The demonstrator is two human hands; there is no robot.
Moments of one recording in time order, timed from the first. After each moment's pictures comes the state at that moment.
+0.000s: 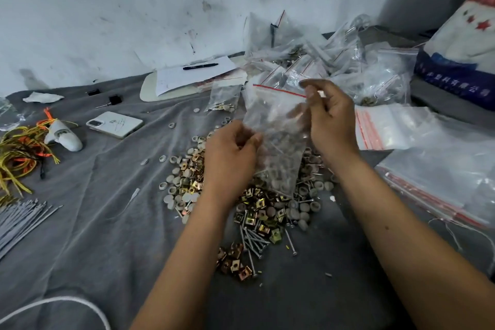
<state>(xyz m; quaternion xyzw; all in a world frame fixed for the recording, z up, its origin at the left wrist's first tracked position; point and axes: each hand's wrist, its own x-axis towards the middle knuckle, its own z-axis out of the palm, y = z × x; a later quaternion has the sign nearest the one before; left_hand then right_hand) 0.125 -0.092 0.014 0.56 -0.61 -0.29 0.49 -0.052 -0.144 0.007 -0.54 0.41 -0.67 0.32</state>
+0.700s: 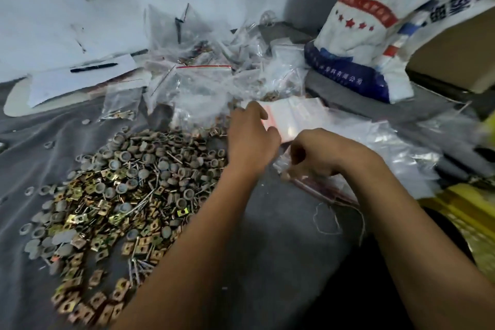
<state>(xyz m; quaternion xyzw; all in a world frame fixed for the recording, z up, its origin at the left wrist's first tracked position) -0.072 -0.145 -0.009 0.52 -0.74 -0.24 0.34 -0.211 -0.089 0.018 -0.66 0.73 0.04 0.17</state>
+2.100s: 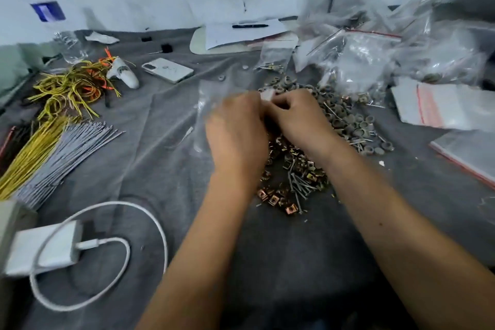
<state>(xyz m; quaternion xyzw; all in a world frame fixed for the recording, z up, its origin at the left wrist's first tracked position) 0.179 -0.027 0.021 0.72 -0.60 0.08 0.33 0.071 -0.088 0.002 -0.70 0.47 -0.39 0.38</state>
